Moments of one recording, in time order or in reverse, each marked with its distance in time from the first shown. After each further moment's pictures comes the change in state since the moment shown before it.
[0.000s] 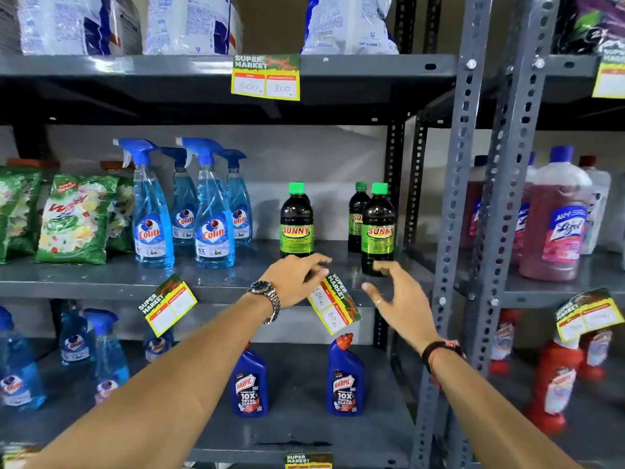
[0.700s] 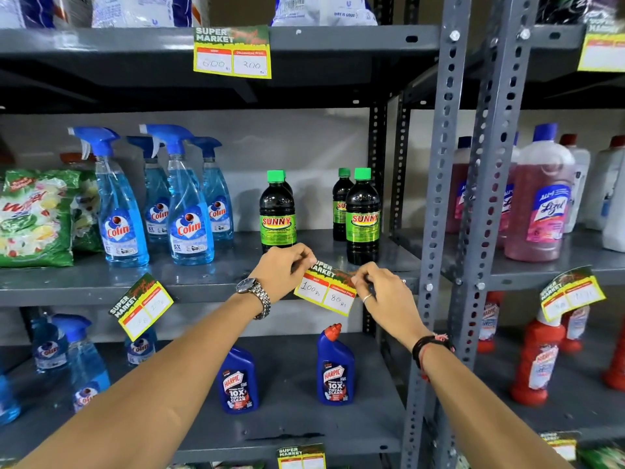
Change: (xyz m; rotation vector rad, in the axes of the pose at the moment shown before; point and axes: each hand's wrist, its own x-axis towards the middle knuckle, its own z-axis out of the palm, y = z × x) left_hand 0.014 -0.010 0.024 -0.172 0.126 -0.014; right_hand -0.002 0.017 0.011 -0.115 -0.083 -0.036
